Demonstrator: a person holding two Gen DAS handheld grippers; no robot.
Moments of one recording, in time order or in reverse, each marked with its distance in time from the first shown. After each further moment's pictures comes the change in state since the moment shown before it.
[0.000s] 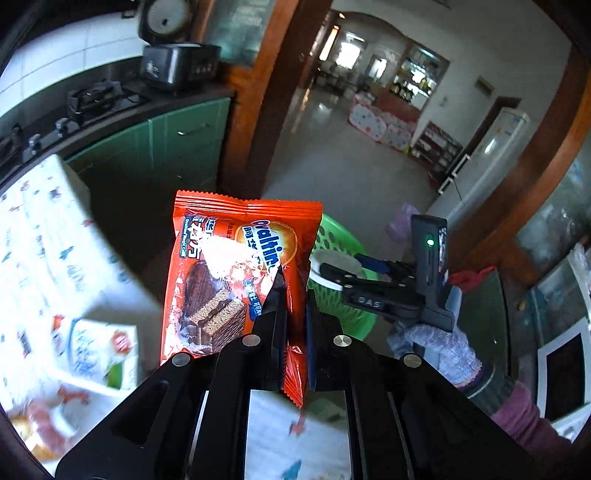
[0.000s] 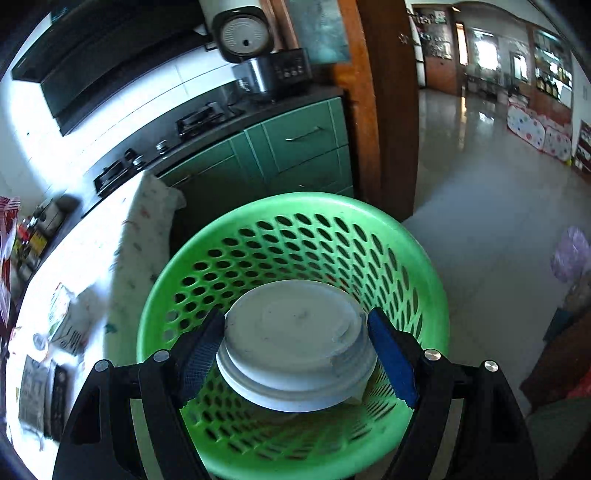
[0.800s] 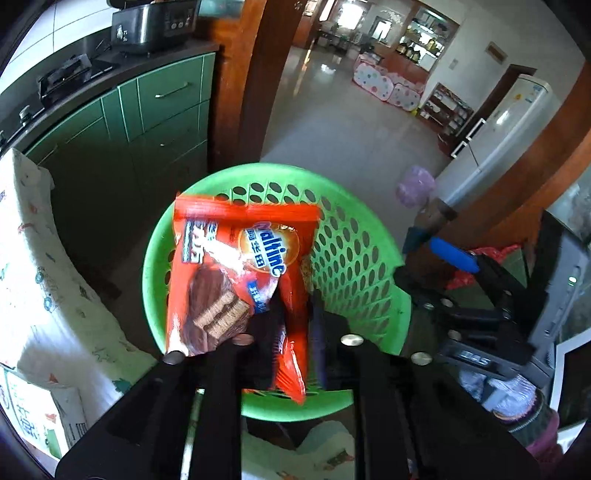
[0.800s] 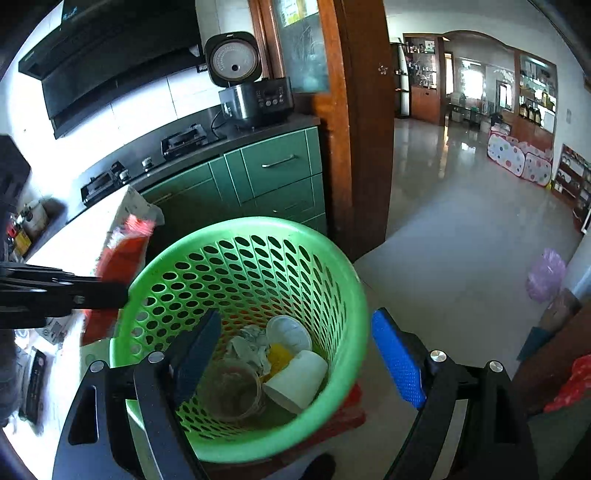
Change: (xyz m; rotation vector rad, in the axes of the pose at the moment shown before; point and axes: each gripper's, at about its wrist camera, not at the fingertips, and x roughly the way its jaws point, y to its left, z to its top) left arm 0.110 -0.013 0.016 0.018 0.155 0.021; right arm -0.038 -0.026 -0.008 -0.040 -0.118 -0.081
